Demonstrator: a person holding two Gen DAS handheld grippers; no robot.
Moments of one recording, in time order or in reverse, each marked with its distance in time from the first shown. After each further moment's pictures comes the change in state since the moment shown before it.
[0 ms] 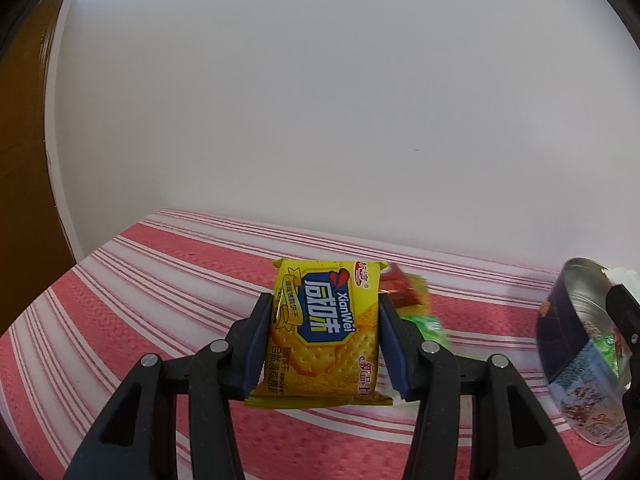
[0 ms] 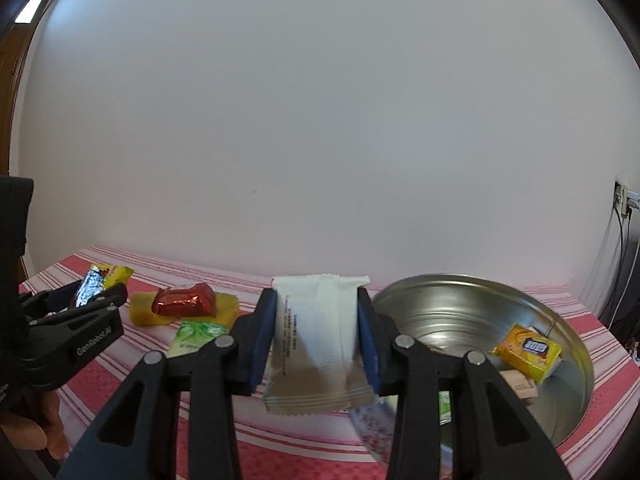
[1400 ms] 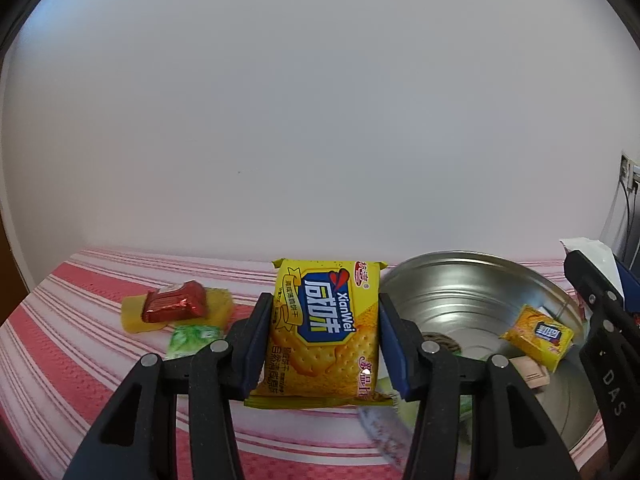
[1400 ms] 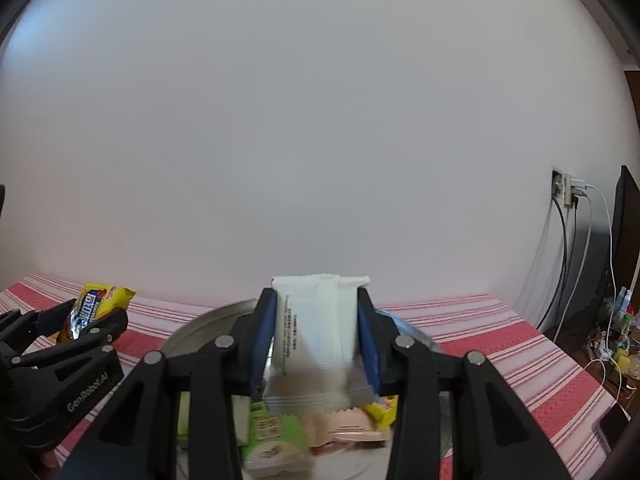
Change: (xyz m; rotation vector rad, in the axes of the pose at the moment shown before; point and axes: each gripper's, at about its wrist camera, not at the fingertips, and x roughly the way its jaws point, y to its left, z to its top) left arm -0.053 -0.172 -0.004 0.127 -0.045 -0.184; right arm -0.017 -0.111 -0.003 0.063 -0.055 -0.183
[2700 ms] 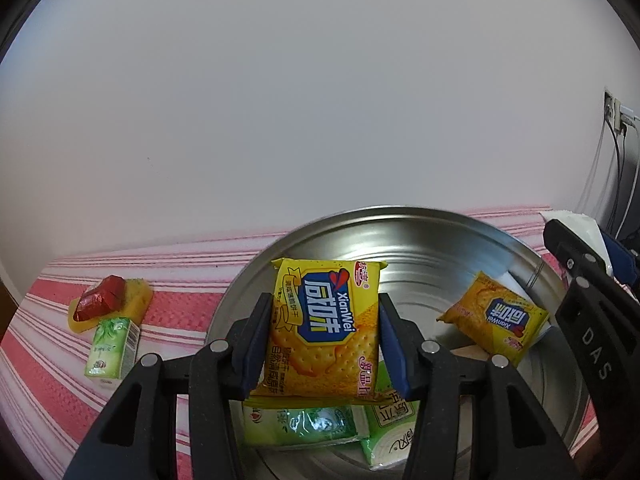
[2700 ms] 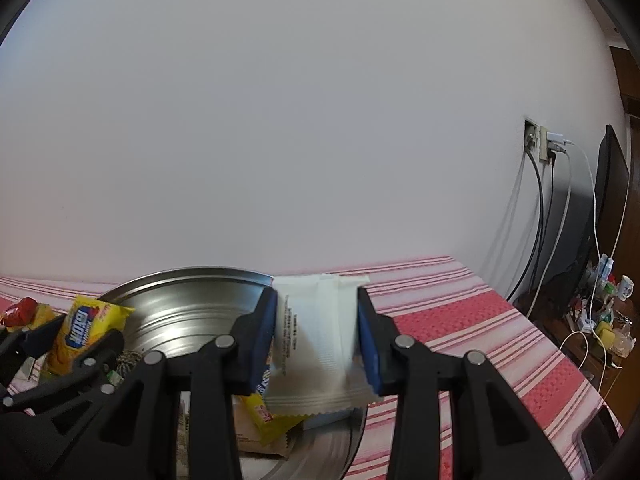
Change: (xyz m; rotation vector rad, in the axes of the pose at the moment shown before) left arm 0.031 -0.096 -0.005 0.126 0.160 -0.038; right arm 0.044 -0.077 -0.016 0.071 0.161 -0.105
